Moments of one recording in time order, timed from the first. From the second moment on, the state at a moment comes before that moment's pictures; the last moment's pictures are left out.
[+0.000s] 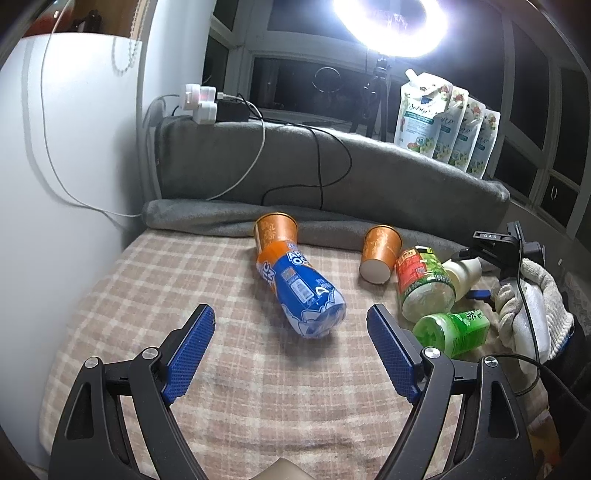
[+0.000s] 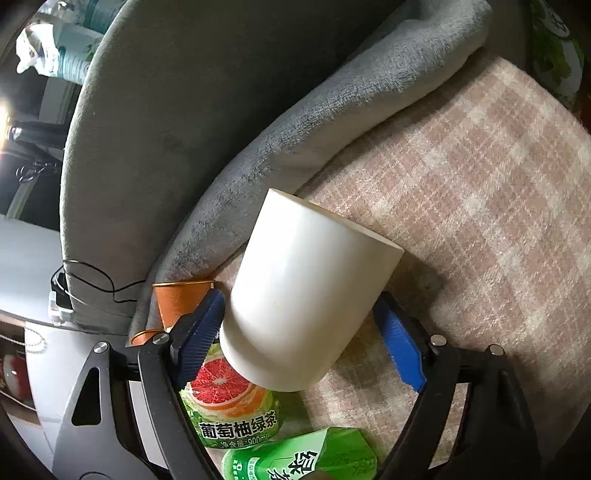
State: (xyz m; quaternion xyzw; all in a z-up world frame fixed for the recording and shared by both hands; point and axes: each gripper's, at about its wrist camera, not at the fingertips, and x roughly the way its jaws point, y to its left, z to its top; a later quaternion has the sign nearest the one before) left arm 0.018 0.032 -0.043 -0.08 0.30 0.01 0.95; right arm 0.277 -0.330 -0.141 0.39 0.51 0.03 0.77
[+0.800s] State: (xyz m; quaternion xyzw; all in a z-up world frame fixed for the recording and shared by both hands) left arm 0.018 0.034 -0.045 -0.08 0.30 0.01 0.95; right arm 0.220 -0.322 -0.079 0.32 0.44 0.11 0.83
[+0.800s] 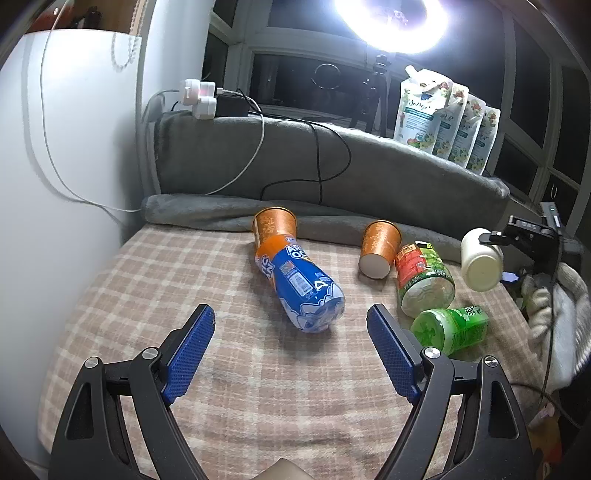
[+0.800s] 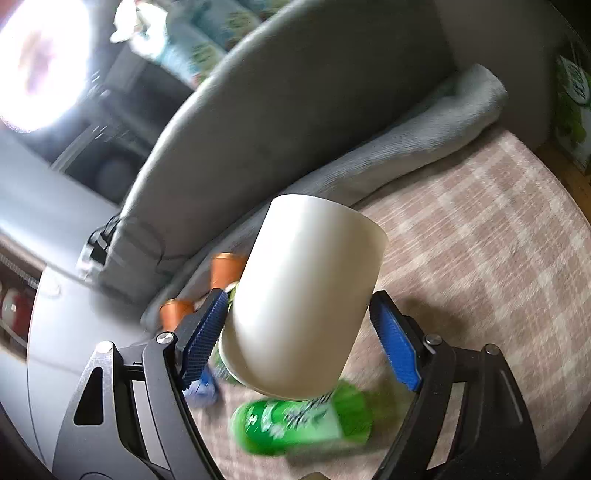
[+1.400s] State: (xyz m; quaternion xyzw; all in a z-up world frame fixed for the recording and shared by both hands) left arm 0.019 0.047 -0.053 -0.12 0.34 -0.01 0.93; right arm 0.115 -0.204 -0.058 0.18 0.47 0.31 0.81
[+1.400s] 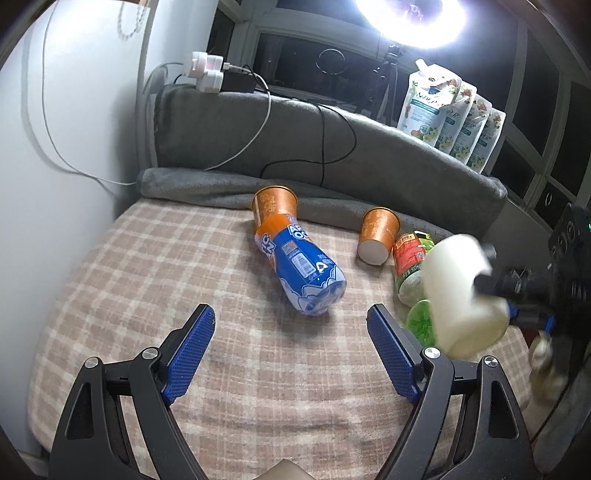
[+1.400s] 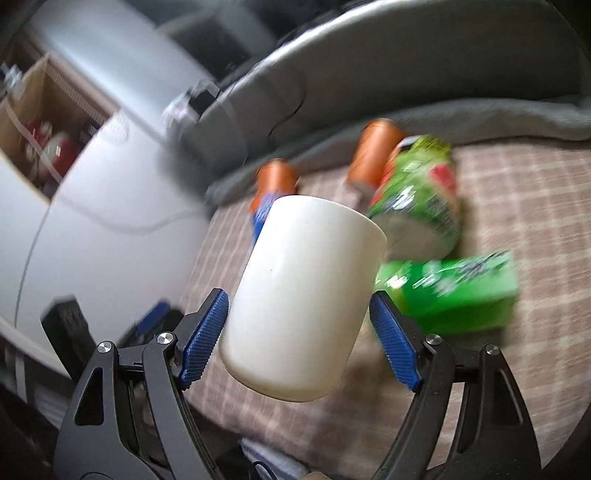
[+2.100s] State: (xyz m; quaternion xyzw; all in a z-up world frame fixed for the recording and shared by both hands) left arm 0.032 0.048 -0.075 -0.18 0.41 -0.07 0.89; right arm 0.090 -0.135 -0.109 0.08 0.53 0.30 0.79
